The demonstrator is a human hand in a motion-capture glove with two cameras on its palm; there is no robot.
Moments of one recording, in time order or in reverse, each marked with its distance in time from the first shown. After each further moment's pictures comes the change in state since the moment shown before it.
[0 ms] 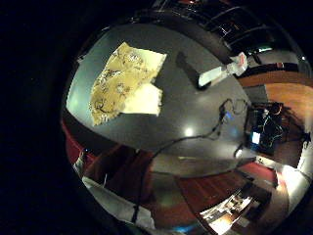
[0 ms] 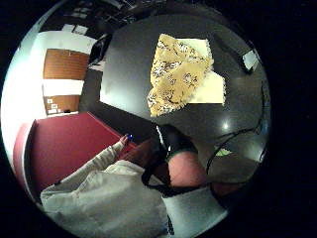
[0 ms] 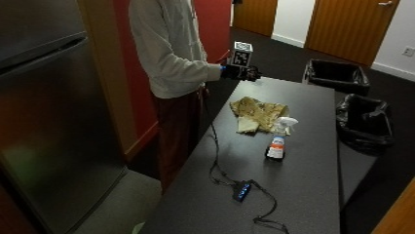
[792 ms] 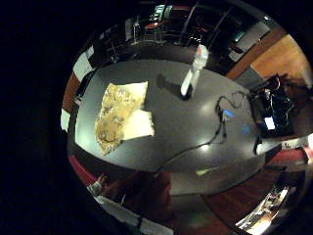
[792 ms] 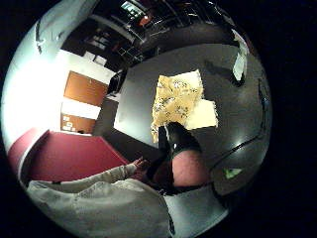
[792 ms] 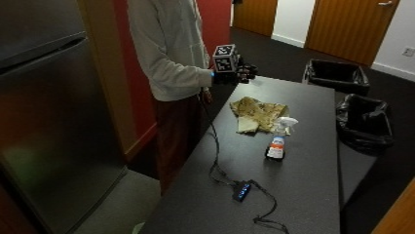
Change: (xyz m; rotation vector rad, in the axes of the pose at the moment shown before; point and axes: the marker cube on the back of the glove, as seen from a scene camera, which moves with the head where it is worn) arm 0.080 0.036 -0.021 0.395 -0.235 0.243
